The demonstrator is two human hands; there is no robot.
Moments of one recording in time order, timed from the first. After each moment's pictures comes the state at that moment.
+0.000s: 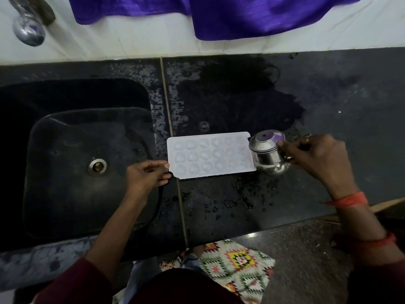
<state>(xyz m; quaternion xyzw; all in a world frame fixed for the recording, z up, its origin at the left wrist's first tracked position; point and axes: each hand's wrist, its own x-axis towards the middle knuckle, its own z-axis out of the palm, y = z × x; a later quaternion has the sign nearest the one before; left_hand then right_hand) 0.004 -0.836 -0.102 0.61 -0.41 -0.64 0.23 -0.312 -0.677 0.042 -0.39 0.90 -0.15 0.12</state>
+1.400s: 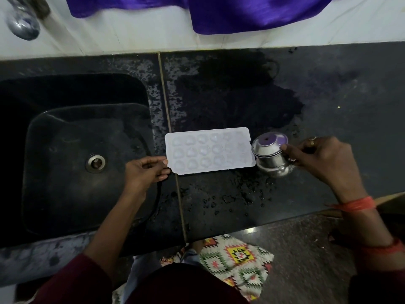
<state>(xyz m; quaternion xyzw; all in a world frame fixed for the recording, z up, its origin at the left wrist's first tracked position) 0.004 -0.834 -0.101 0.60 -0.40 -0.66 0.23 -0.313 -0.658 0.047 -0.38 0.90 -0.13 0.15</state>
